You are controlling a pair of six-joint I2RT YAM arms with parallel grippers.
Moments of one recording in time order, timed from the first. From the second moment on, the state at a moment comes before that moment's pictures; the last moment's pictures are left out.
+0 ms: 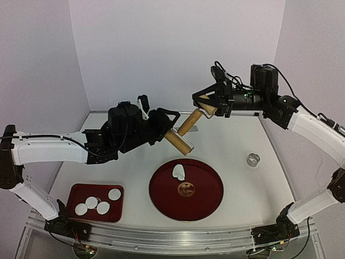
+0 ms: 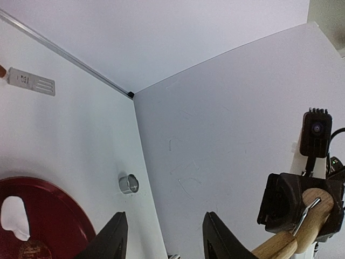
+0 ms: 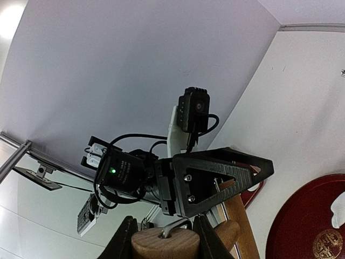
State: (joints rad) left arm -1.09 1.48 1.11 0.27 -0.25 -1.14; right arm 0.64 1.38 1.38 -0.17 -0.81 0.87
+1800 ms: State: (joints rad) left arm -0.91 1.59 1.31 -0.06 0.27 -1.09; right arm 0.61 1.47 1.37 -0.43 -0.99 0.84
